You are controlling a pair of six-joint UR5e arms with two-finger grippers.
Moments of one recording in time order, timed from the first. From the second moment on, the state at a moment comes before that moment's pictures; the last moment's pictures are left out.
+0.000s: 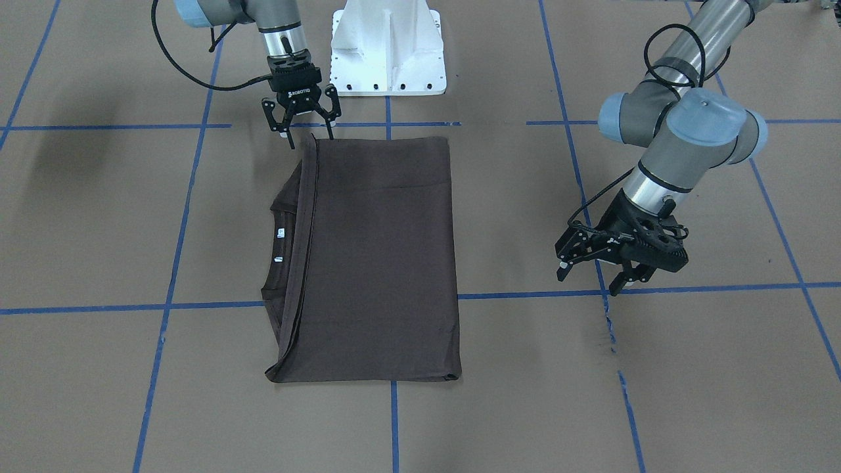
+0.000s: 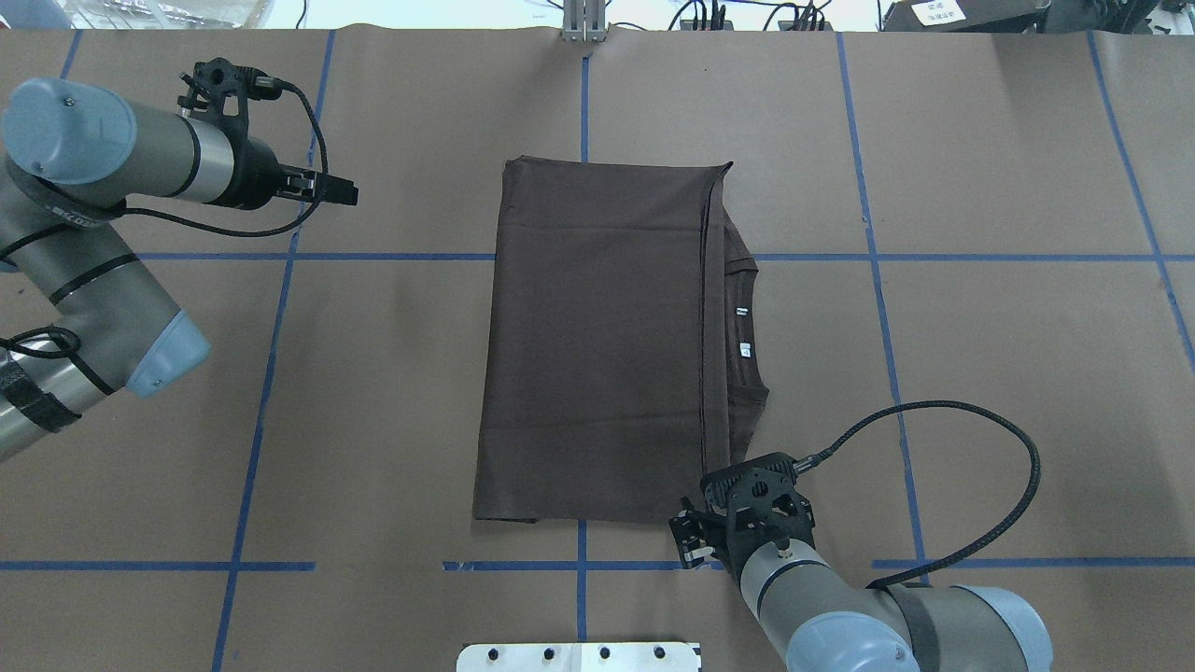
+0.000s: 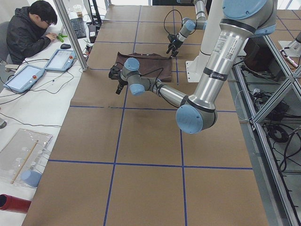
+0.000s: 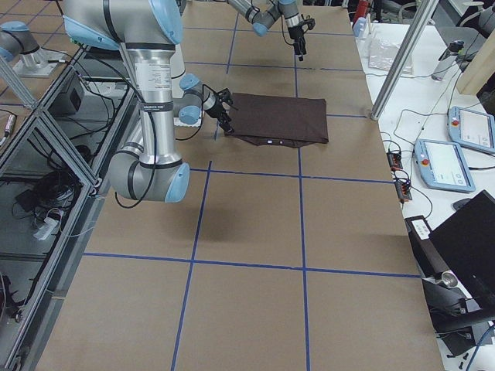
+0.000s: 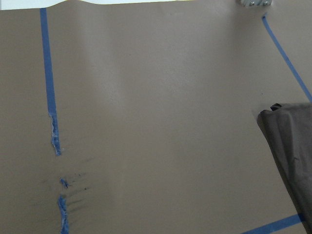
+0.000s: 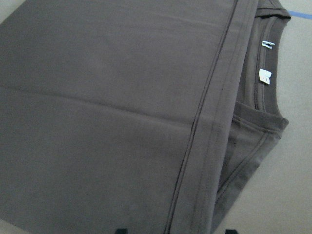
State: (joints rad) left arm -0.87 -1.97 -1.52 -2.32 -1.92 -0.88; right arm 0.02 -1.38 1.98 -1.26 1.07 1.22
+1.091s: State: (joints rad) left arm -0.85 -1.97 -1.51 -2.32 -1.92 -0.89; right arm -0.01 -1.39 1.99 -1.26 1.05 1.22
